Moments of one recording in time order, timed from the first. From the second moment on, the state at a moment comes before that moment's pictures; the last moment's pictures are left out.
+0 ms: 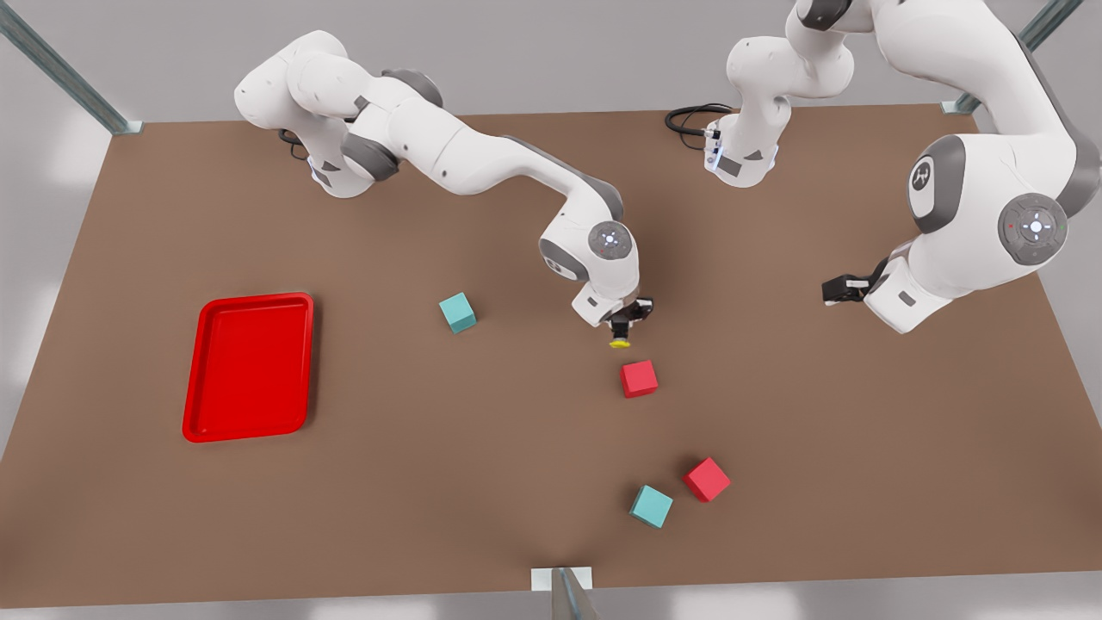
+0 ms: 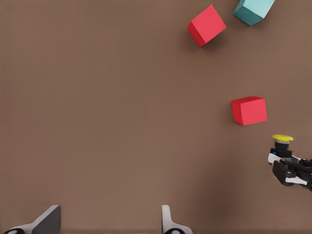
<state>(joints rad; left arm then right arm) -0.18 0.23 0.12 -1.39 -0.02 1.42 -0.02 0.84 1.07 0.19 -0.85 -0.12 2.07 1.06</state>
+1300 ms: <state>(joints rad) -0.71 0.47 0.11 -1.85 -0.17 2.12 -0.38 0.36 0.74 0.21 -0.91 -0.21 1.67 0.53</state>
